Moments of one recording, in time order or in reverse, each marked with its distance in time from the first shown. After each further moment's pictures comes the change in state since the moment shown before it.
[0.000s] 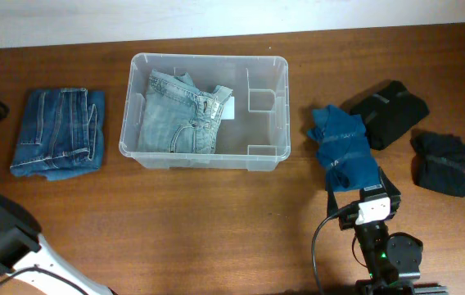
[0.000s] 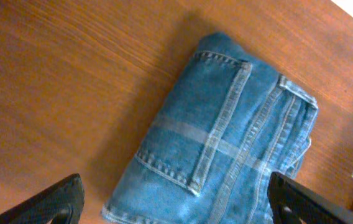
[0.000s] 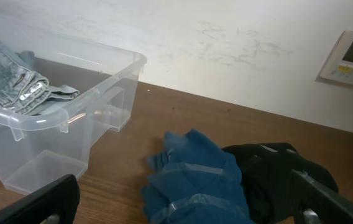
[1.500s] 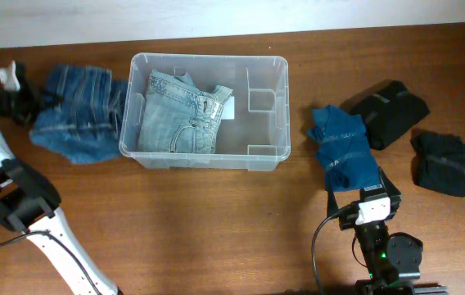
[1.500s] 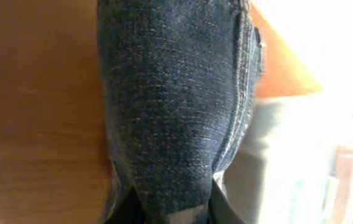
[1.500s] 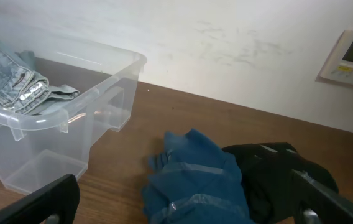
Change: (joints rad) left arm -0.168 0.388 0.545 -0.387 0.425 -0.059; right arm 0.000 0.000 0.000 0.000 0.000 0.000
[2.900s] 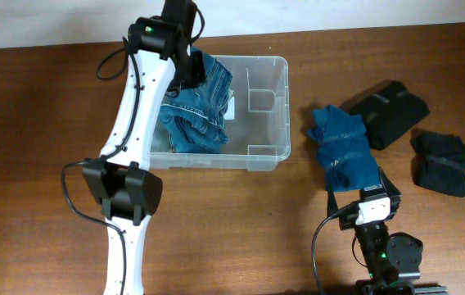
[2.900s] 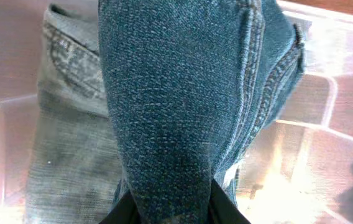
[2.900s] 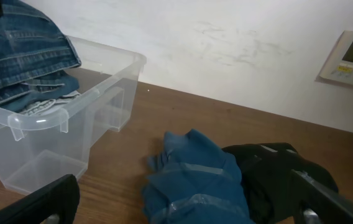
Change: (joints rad) left arm -0.826 -0.234 -0.098 -0.019 -0.782 -0.425; right arm 0.000 0.000 0.000 0.000 0.000 0.000
